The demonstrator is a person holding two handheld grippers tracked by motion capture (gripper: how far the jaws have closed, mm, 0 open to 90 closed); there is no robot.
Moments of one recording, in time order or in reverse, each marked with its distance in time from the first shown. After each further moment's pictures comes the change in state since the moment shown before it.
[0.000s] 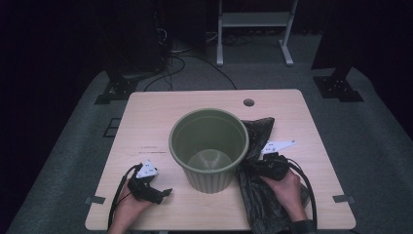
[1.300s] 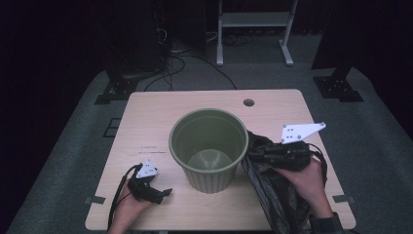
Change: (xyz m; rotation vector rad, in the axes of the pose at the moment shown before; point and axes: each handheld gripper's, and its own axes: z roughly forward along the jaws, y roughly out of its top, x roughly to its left) left arm 0.000 0.000 0.000 0.001 0.000 0.001; right arm 0.043 0.072 -0.090 -0.132 0.155 -0.218
